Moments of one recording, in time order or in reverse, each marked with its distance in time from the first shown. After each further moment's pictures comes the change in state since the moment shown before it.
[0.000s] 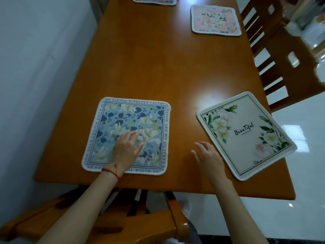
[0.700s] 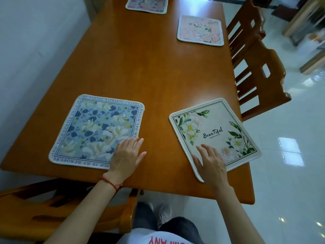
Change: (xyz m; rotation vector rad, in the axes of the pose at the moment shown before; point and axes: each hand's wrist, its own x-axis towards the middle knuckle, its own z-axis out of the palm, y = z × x) left_hand -0.020 0.135 0.023 0.224 0.024 0.103; right_hand -0.022 0.112 -0.064 -0.136 0.063 -0.104
